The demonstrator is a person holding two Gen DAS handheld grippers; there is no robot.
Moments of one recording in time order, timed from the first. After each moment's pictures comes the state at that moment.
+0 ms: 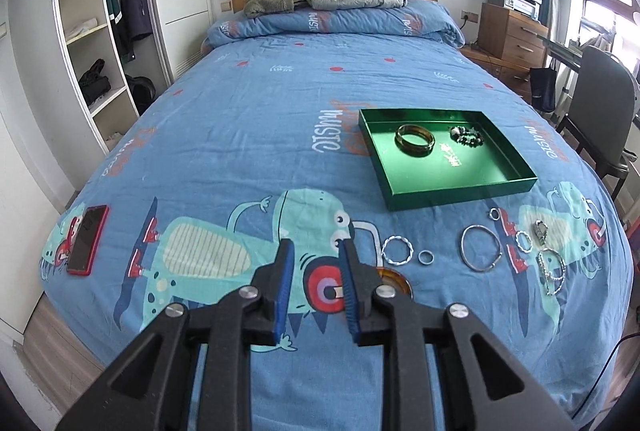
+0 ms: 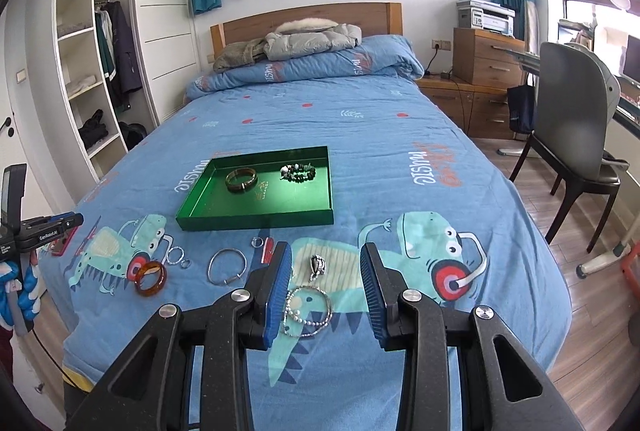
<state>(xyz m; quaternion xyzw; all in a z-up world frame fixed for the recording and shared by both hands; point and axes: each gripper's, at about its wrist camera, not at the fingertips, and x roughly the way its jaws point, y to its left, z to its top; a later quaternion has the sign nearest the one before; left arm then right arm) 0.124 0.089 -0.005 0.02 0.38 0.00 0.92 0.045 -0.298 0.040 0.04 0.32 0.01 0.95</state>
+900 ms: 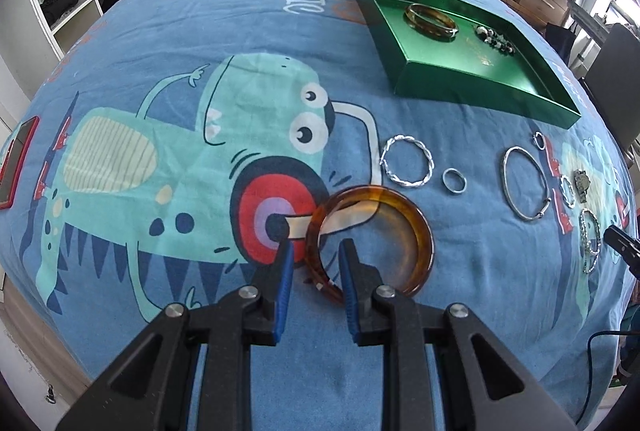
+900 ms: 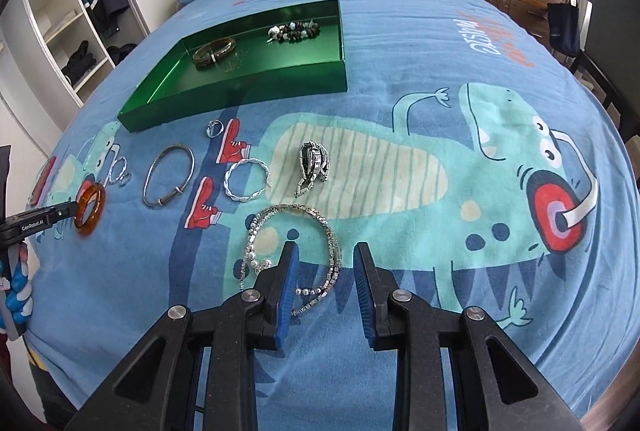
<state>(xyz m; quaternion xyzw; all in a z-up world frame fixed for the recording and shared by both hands) 0.182 0.067 -0.135 -0.02 0.53 -0.01 0.85 0.144 -0.293 -0.121 0.05 0.50 0.06 0.87</state>
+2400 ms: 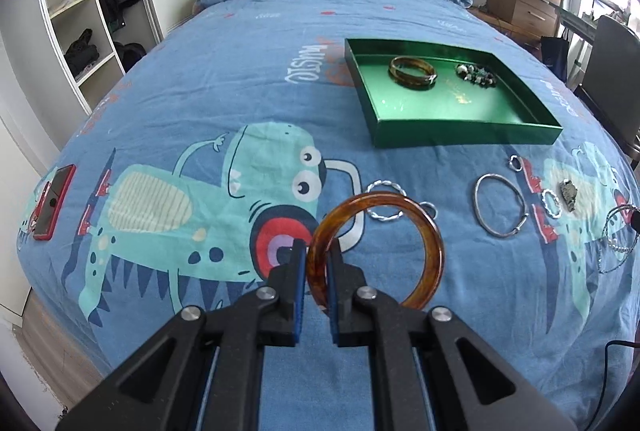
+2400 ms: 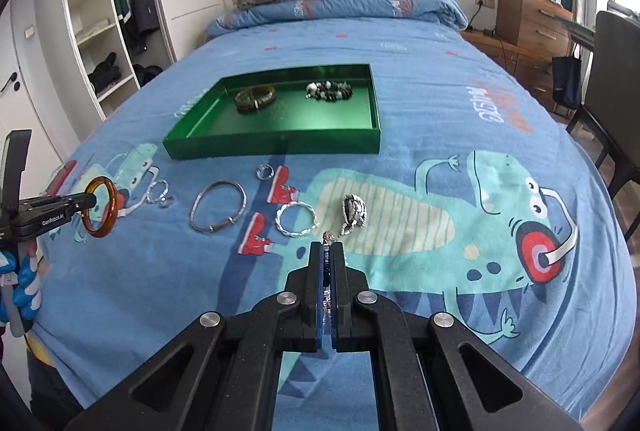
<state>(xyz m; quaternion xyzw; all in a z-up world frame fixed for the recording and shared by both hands) 0.147 0.046 -0.083 0.03 0.43 0.01 0.90 0.107 -0.265 -0.067 0.02 0.40 0.07 0.91</state>
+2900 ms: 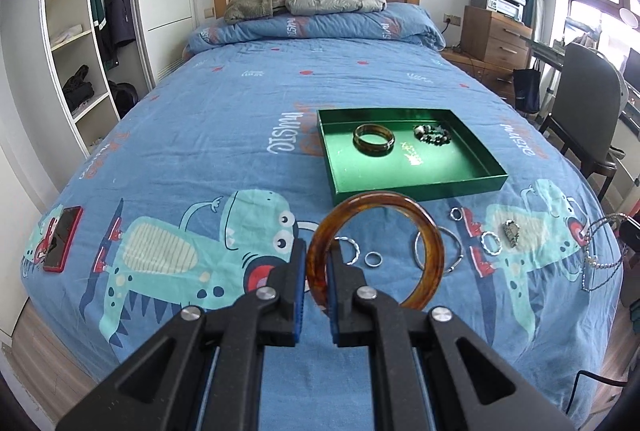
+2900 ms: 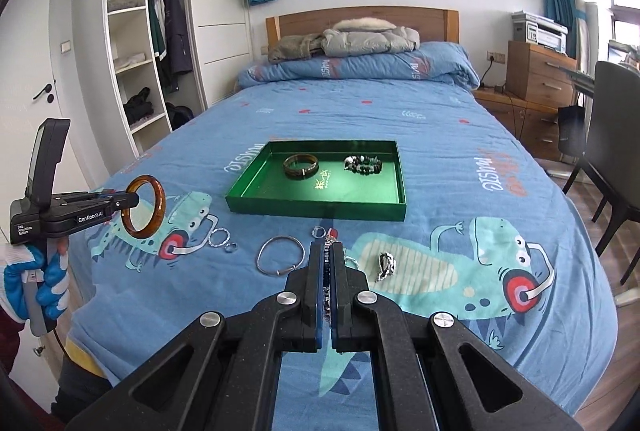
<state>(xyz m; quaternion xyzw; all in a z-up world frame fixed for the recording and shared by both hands) 0.117 0.028 -0.009 0.02 0.36 -0.03 0.93 0.052 -0.241 0.008 0.01 0.30 0.11 0.95</state>
